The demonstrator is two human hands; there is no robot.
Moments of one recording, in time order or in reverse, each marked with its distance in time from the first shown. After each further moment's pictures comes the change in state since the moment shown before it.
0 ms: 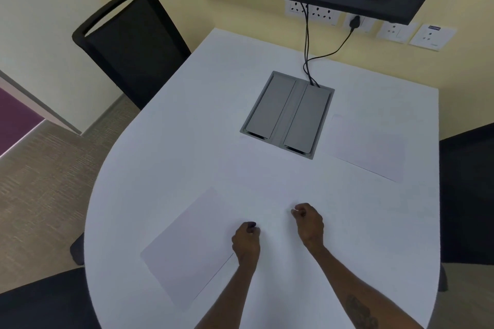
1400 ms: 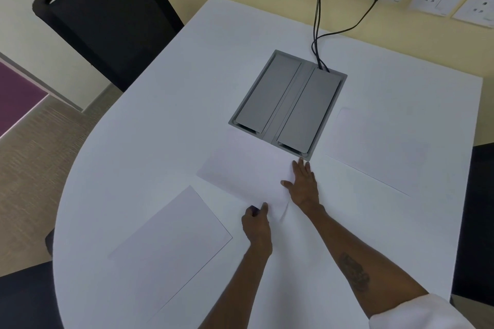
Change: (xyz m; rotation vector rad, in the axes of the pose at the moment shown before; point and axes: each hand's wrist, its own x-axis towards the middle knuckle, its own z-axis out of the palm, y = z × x) left_hand 0.043 0.066 0.119 -0.515 0.094 -0.339; right_hand 0.171 -0.013 -0.001 -0.502 -0.294 -0.275
